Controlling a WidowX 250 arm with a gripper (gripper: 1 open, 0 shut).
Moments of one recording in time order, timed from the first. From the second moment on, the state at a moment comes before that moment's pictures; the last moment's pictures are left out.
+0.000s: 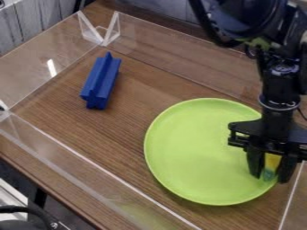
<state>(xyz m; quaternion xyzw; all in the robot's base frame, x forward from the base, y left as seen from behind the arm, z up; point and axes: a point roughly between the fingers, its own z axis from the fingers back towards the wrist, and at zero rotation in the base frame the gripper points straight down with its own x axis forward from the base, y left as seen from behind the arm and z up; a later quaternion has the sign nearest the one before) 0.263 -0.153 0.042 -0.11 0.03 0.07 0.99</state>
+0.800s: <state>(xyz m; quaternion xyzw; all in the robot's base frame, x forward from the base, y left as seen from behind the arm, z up) 0.260 -0.154 0.050 -0.10 0.05 0.04 0.99</state>
